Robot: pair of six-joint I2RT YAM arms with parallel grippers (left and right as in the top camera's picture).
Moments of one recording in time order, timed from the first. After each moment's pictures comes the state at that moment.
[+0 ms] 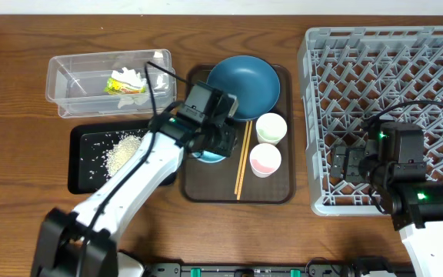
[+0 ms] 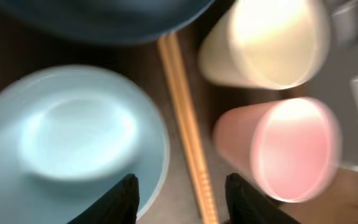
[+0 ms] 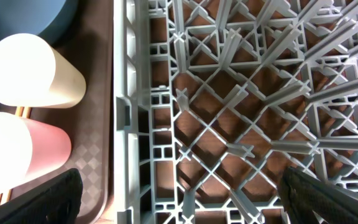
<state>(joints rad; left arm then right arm) -0.50 1.56 1.13 -0.66 0.28 -0.21 0.07 0.96 0.86 -0.85 0.00 0.15</state>
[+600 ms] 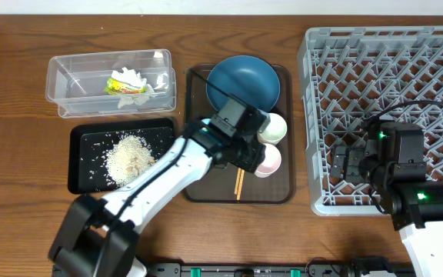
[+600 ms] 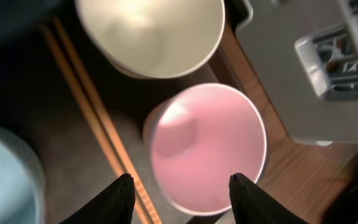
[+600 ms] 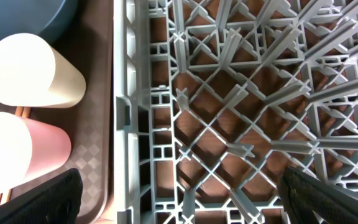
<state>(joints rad) -0.67 1.65 1.14 -0.60 0.30 -0.21 0.07 0.96 0.86 -0.85 0.00 0.15</state>
